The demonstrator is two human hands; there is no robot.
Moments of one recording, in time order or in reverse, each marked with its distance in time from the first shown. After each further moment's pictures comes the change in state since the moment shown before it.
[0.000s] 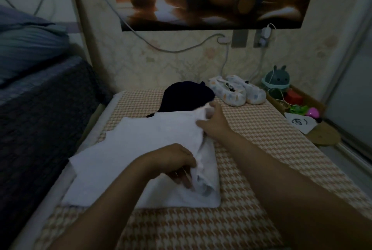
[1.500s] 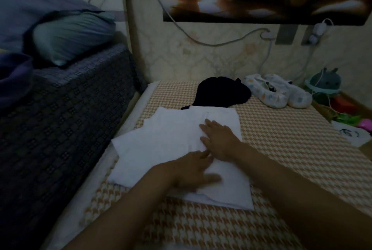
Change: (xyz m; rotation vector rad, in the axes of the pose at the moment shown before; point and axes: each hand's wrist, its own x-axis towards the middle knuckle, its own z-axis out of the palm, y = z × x) left_hand -0.002 -0.087 -0.021 0.636 0.048 0.190; right_hand -0.019 0.020 0.093 -1.017 -0.402 -0.391
